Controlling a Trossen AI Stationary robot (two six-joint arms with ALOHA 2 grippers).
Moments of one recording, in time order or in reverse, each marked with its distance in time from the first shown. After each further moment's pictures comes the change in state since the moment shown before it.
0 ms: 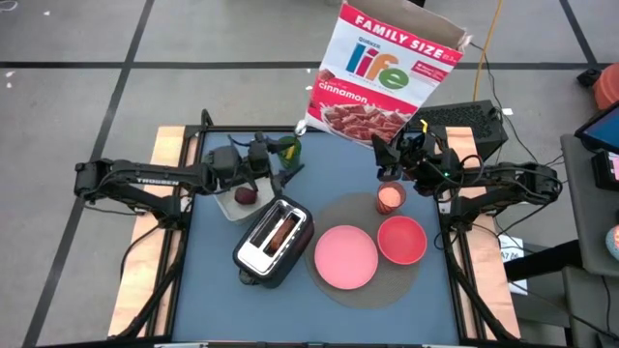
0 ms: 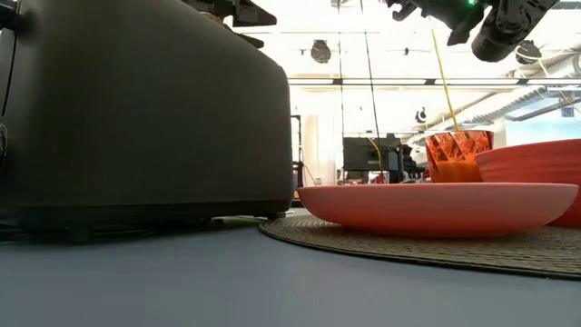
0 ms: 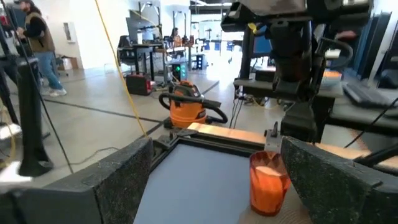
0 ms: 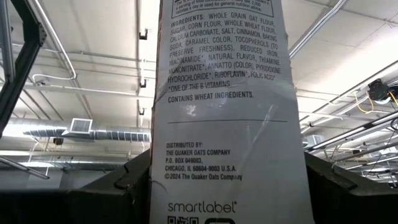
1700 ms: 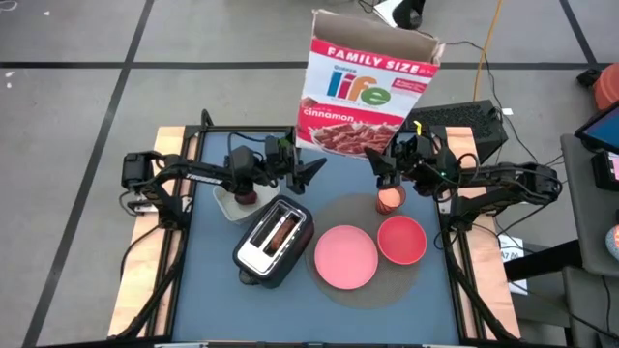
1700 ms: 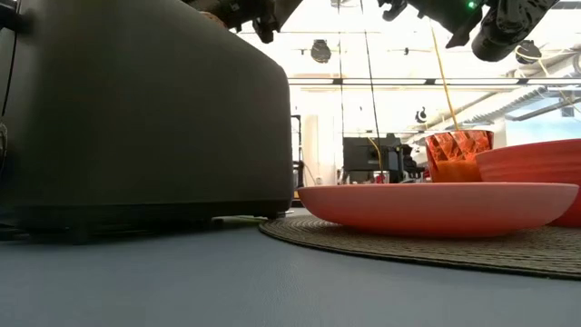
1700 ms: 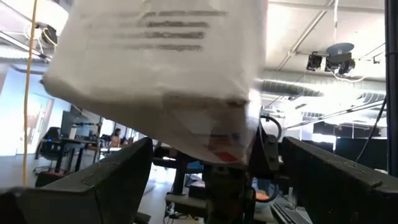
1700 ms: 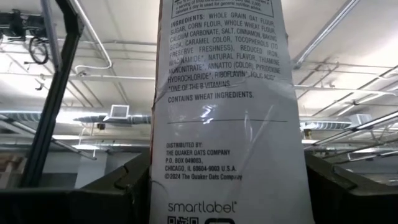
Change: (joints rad) left arm 0.001 0.416 0.195 0.737 0.212 -0.130; right arm 0.002 0.000 0.000 -0.075 -0.133 0.084
